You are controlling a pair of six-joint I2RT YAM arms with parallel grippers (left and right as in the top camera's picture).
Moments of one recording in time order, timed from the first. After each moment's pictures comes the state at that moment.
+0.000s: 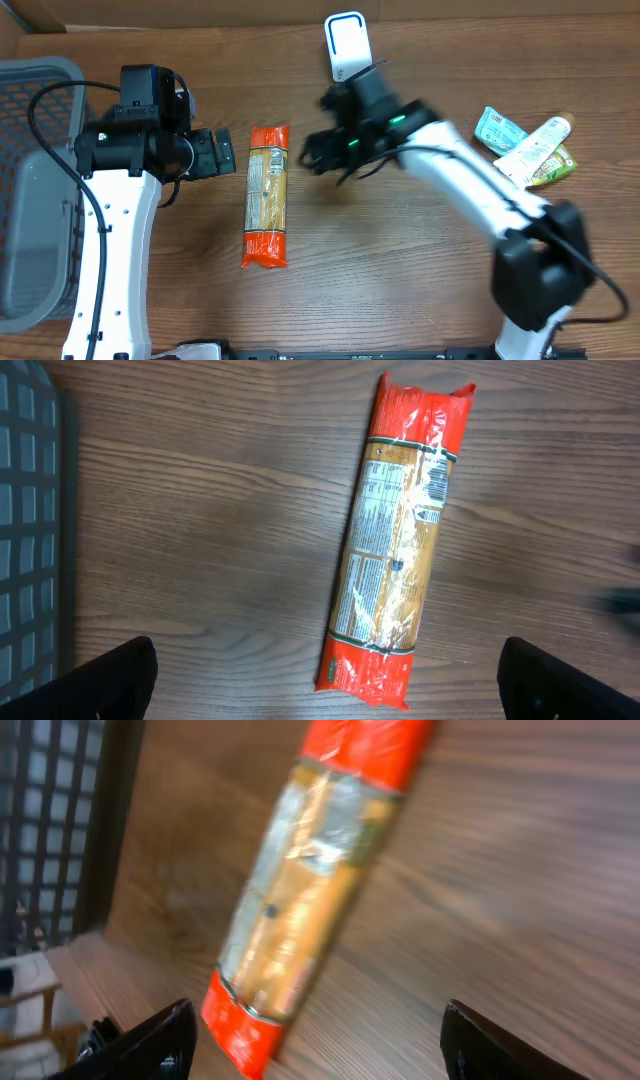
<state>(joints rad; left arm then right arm) 0.03 1.46 1.52 -1.26 0.00 -0.18 0.61 1.95 1.57 -0.67 -0.47 0.33</state>
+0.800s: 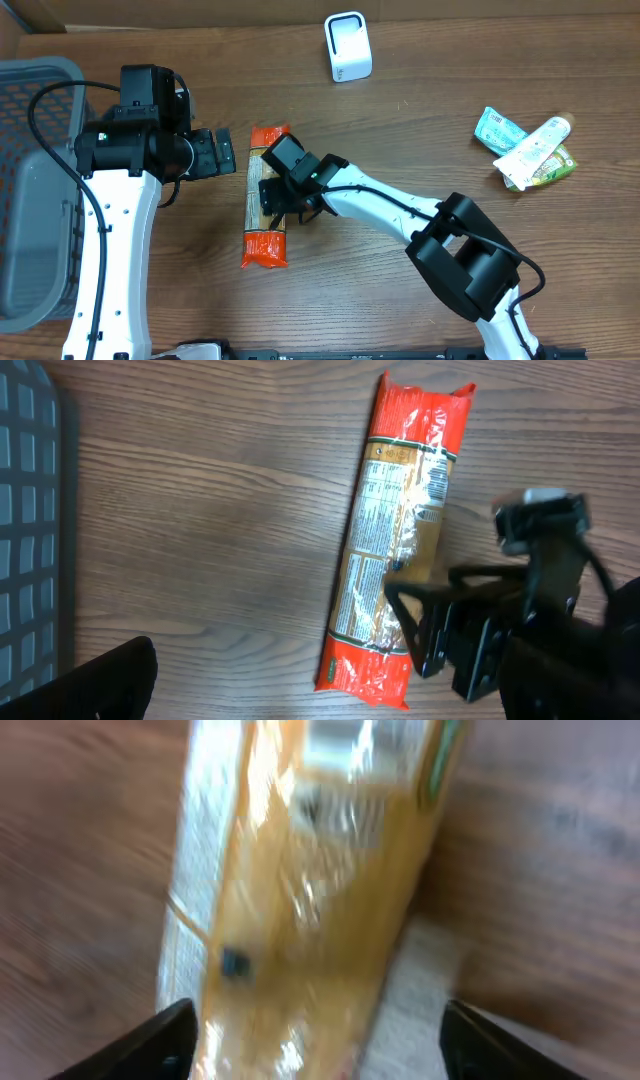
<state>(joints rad) 0.03 1.46 1.52 -1.26 0.00 -0.18 0.85 2.15 1.56 -0.50 -0.18 0.69</state>
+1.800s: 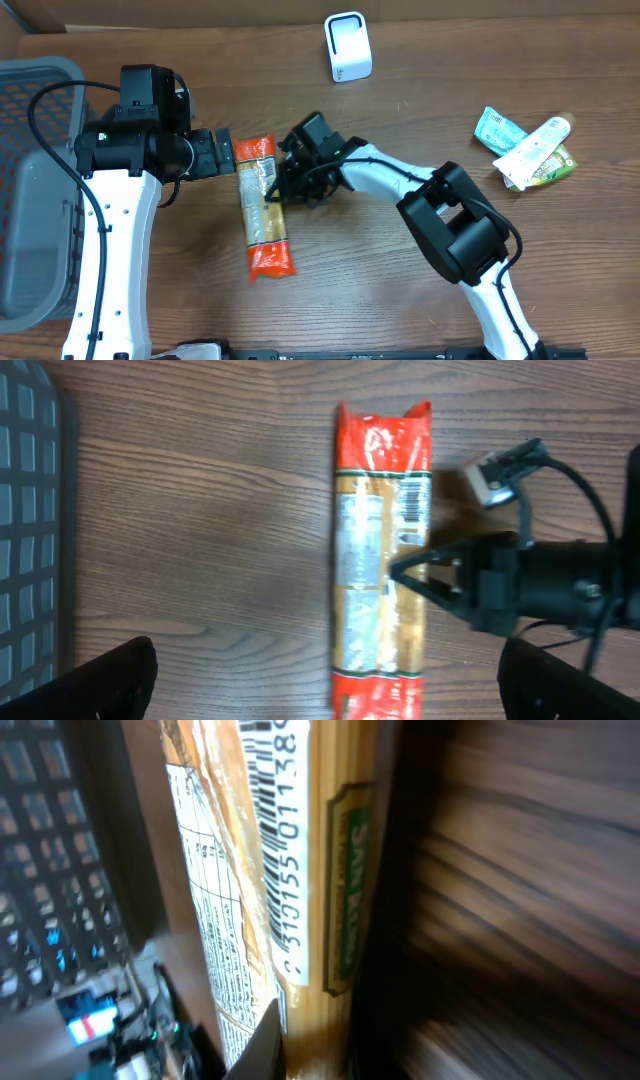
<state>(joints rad) 0.03 1.46 1.52 -1.26 0.00 -0.18 0.67 2.31 1.57 -0.36 -0.79 0.65</state>
